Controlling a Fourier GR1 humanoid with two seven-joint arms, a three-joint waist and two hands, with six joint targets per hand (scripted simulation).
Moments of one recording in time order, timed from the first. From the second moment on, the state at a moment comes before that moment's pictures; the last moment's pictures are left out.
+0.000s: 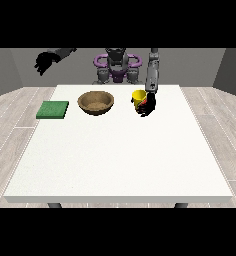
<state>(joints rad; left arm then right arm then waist) -0.46 0.09 0.19 -0.74 -0.03 0.19 -0.68 -0.20 -0.26 -0.28 -1.65 -0.34 0.22 0.01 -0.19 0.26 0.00</state>
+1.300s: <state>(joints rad) -0.80 0.04 -0.32 -0.51 -0.84 0.62 0.11 -0.18 -0.39 -0.40 -1.26 -0.41 0.36 0.02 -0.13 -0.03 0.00</state>
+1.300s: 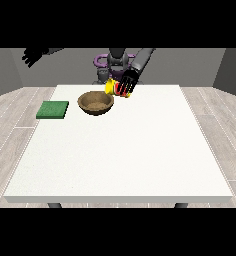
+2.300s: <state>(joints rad) -1.02 0.00 -0.76 -0.55 -1.28 0.15 0.63 -0.28 -0.37 -0.36 -1.11 -0.36 0.37 -0.02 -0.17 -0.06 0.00</state>
